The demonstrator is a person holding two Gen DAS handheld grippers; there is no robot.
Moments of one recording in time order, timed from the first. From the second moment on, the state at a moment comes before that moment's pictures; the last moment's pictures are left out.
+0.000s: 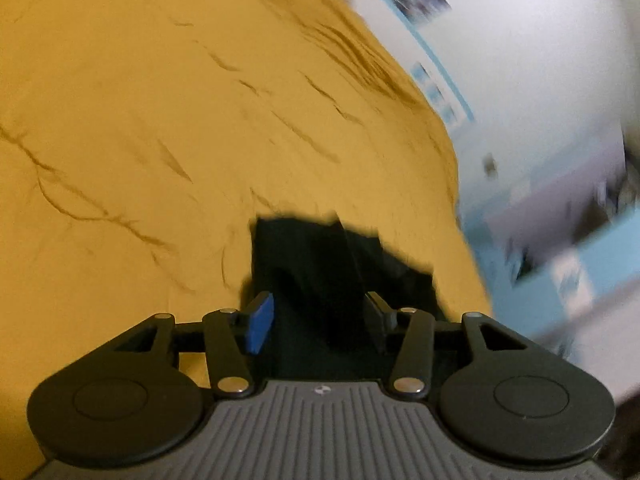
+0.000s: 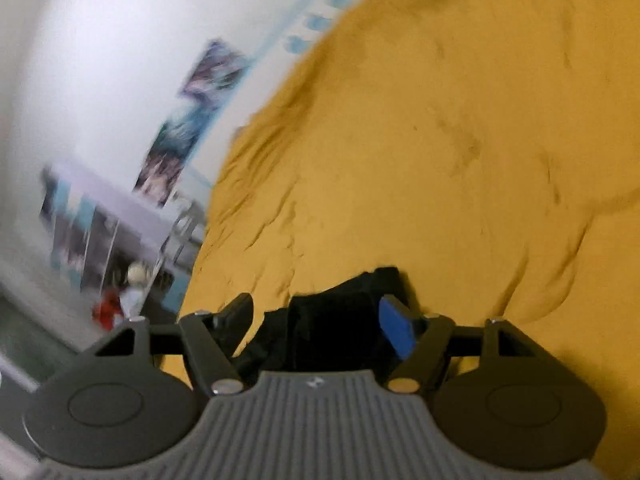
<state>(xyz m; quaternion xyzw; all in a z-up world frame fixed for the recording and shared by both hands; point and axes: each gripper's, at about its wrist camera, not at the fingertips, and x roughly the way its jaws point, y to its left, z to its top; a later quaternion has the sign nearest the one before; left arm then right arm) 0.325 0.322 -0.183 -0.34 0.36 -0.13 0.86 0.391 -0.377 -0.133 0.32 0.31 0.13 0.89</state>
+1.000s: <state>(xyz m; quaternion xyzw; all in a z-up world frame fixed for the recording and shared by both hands) 0.397 0.258 -0.220 -0.21 0.38 -0.05 0.90 0.451 -0.278 -0.160 0.04 0.37 0.05 0.93</state>
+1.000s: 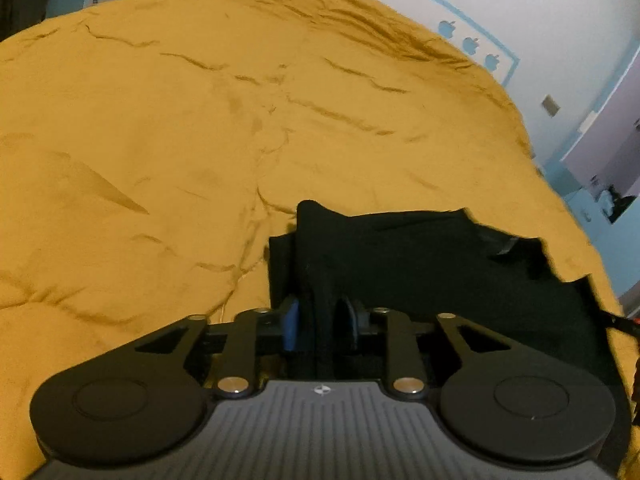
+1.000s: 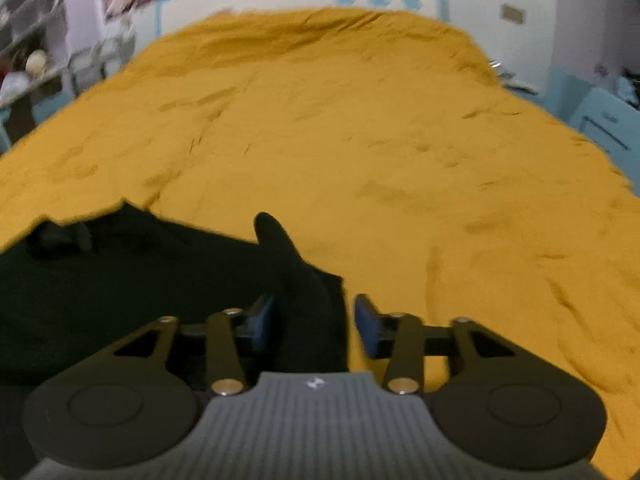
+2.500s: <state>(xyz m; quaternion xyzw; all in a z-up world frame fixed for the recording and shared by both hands) 0.174 0.257 -0.264 -0.51 0.32 0.03 0.80 0.245 -0.388 -0.189 0.46 0.38 -0.05 0.80</state>
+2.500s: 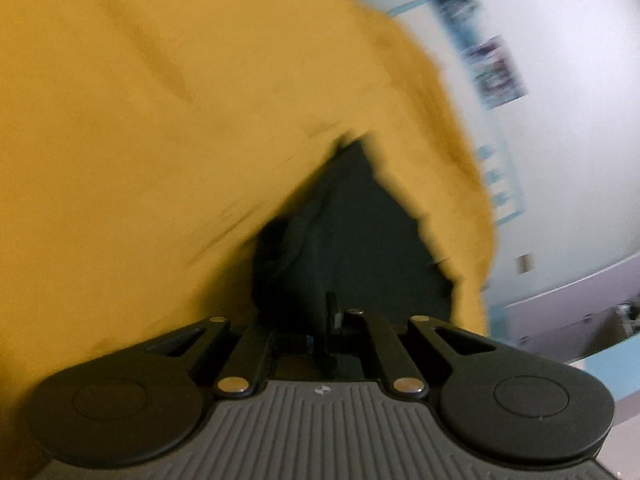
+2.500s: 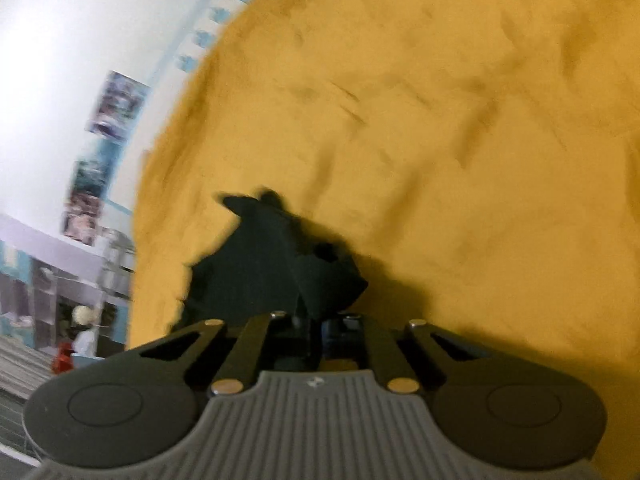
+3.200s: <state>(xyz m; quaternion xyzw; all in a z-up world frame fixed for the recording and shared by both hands) 0.183 0.225 -0.206 -0.37 0.32 -0.03 0.87 0.404 -0.329 -0.130 0.27 0.32 0.15 0.90</state>
